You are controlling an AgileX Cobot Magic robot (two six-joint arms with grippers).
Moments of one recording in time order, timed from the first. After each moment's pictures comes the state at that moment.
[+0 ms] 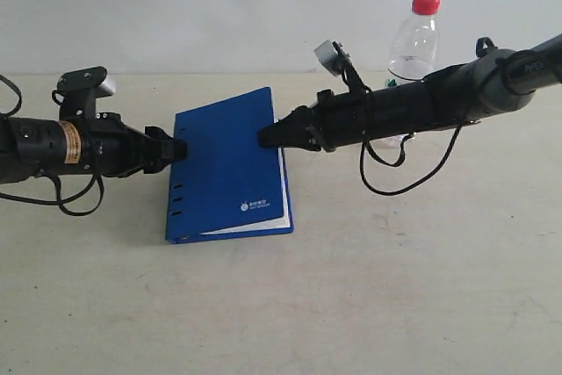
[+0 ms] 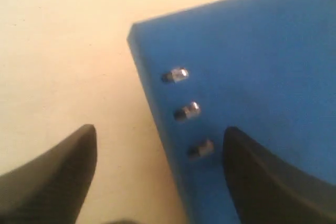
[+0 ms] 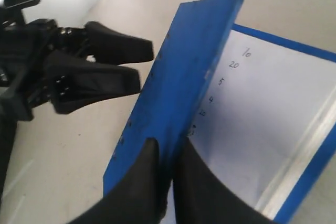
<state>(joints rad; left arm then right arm) 0.01 1.99 -0.90 0.96 -0.51 -0.98 0.24 2.33 -1.48 1.59 1.09 -1.52</state>
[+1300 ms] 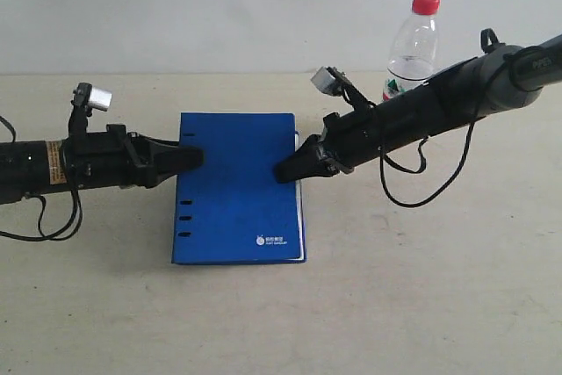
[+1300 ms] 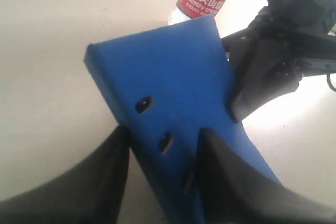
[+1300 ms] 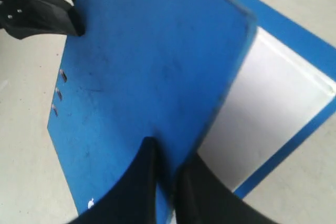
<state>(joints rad) 0.10 2.14 -0.93 1.25 -1.10 -0.87 0.23 2.33 -1.48 1.31 1.06 -1.48</state>
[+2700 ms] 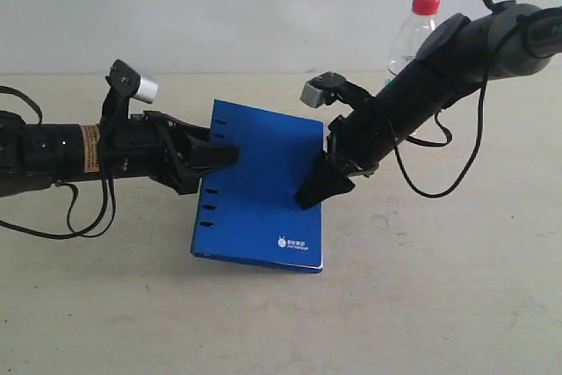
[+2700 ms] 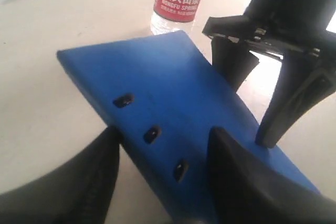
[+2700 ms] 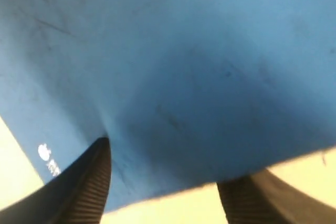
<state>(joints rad) -0.06 2.00 -0.88 1.13 -0.90 -0.68 0.28 2.20 -1.49 0.85 1.00 -1.27</state>
